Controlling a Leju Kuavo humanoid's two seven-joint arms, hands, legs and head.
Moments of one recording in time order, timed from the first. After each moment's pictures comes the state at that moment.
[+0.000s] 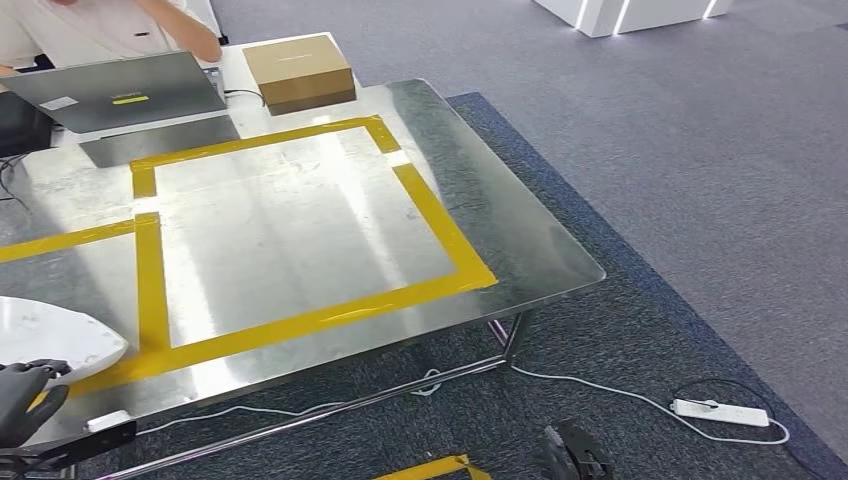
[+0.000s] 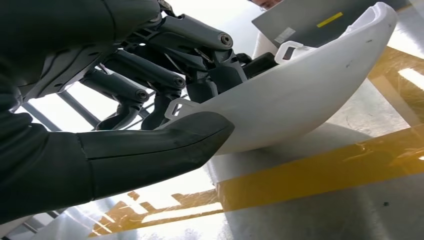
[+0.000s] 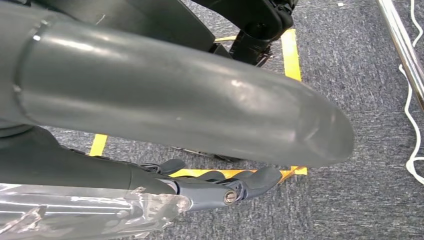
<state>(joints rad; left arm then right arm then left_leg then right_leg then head) 0.33 0.16 0.37 -1.84 -1.33 -0.13 -0.23 -0.27 0.05 1.56 -0.08 -1.30 0.05 -0.26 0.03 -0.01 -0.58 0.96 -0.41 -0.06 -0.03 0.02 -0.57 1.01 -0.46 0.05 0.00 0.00</state>
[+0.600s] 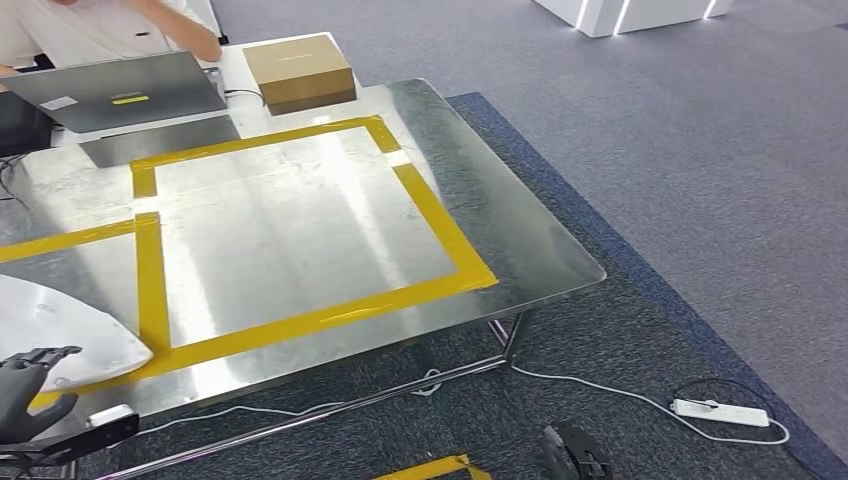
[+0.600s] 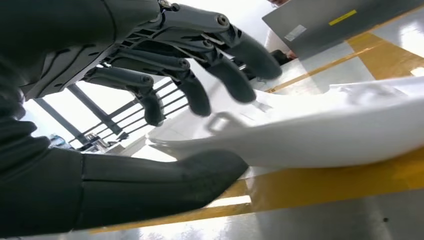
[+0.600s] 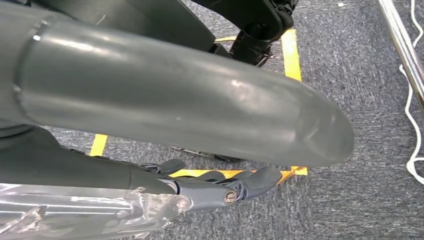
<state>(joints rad) 0.32 0.13 0.38 -1.84 -1.33 -0.13 -0.21 -0.26 0.05 1.56 -0.08 -1.30 0.05 -0.26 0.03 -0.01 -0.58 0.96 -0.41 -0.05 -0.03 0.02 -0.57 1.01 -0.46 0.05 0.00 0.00</state>
